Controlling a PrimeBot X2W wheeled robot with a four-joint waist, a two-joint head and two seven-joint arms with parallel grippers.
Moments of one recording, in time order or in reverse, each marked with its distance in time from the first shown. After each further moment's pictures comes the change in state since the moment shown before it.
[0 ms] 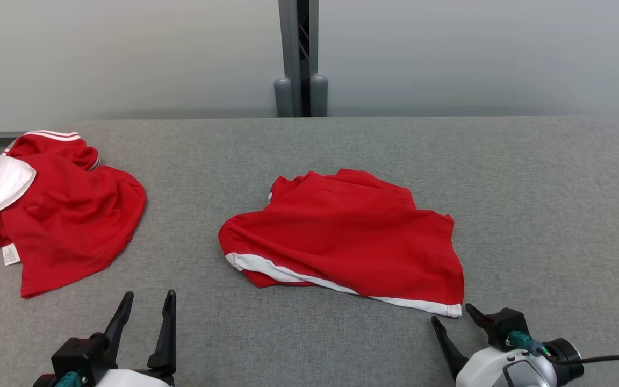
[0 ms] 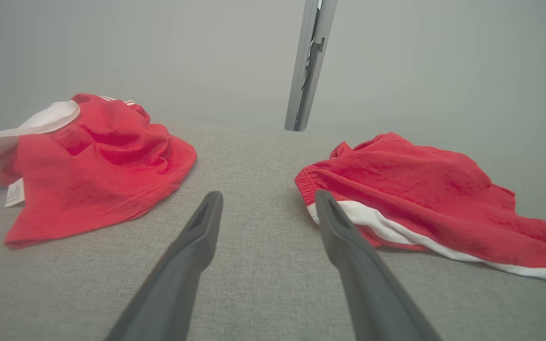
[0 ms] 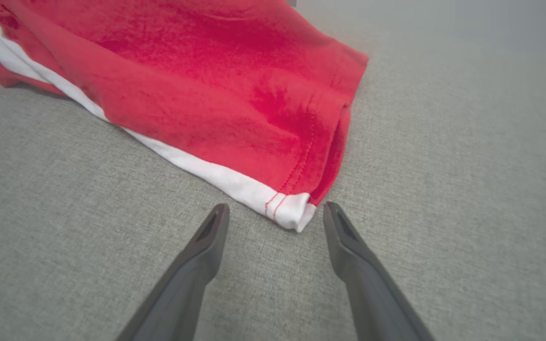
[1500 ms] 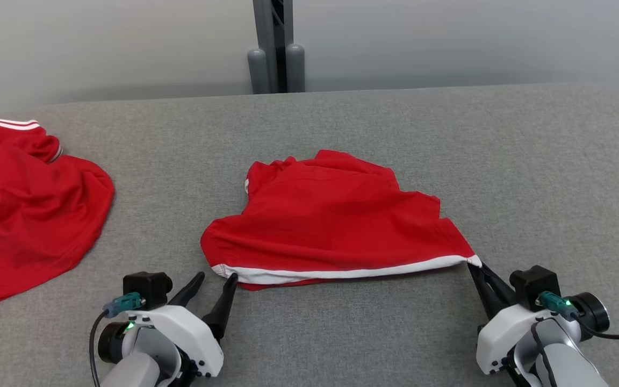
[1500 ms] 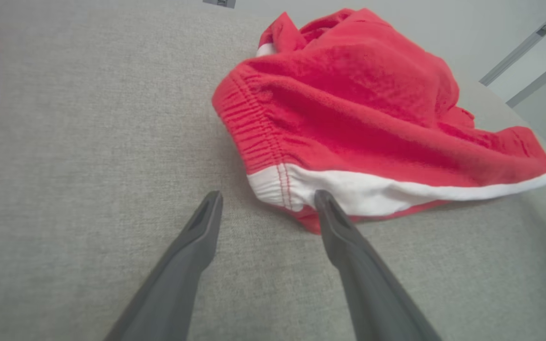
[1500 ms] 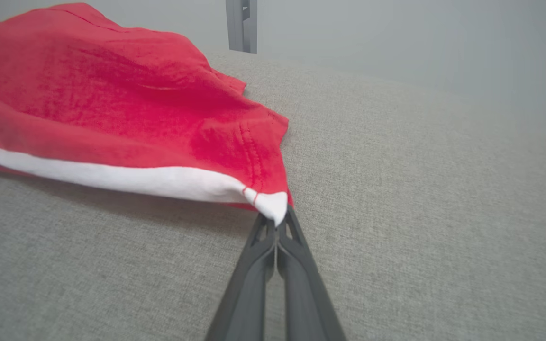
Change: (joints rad) left arm -0.349 -0.138 -0.142 0.501 -0.140 -0.284 0.161; right arm -0.100 -0.078 0.011 -0.028 0.061 0.000 -0.054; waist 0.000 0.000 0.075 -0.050
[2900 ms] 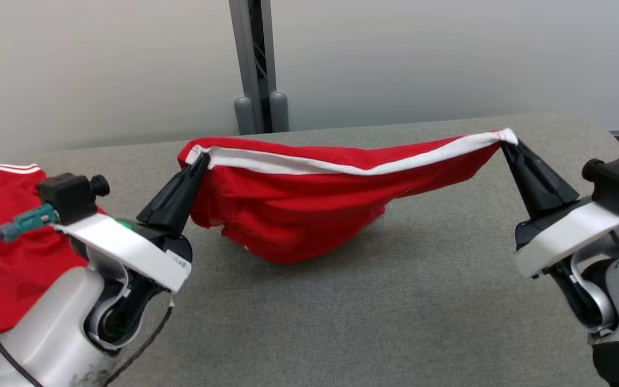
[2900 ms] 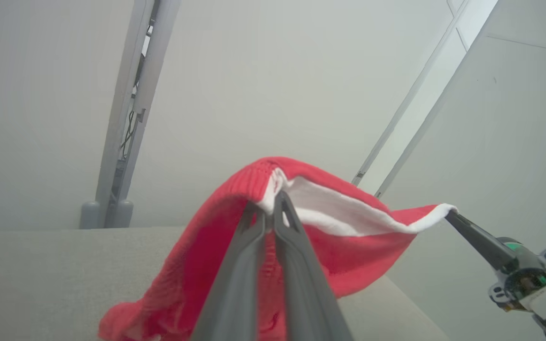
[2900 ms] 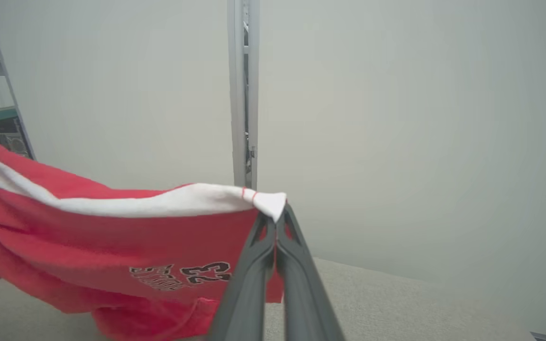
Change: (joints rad) left arm -0.157 0.233 -0.083 -0.415 -0.397 -0.050 -0.045; right arm -0.089 -0.158 -0.007 -0.509 0.270 0.000 0.223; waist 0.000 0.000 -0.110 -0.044
